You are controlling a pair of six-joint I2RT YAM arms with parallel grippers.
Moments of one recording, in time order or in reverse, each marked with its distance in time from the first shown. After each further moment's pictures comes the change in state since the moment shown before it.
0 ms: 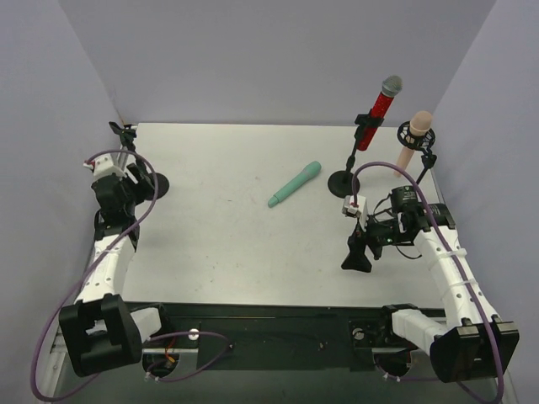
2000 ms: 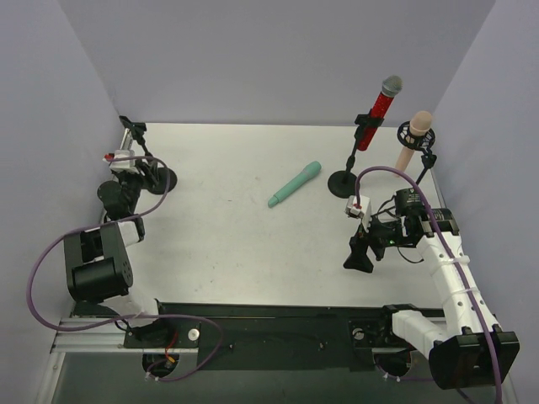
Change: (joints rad) left arm 0.076 0.459 -0.124 1.001 0.443 0.222; right arm -0.029 -0.054 -0.022 0.023 0.025 0.016
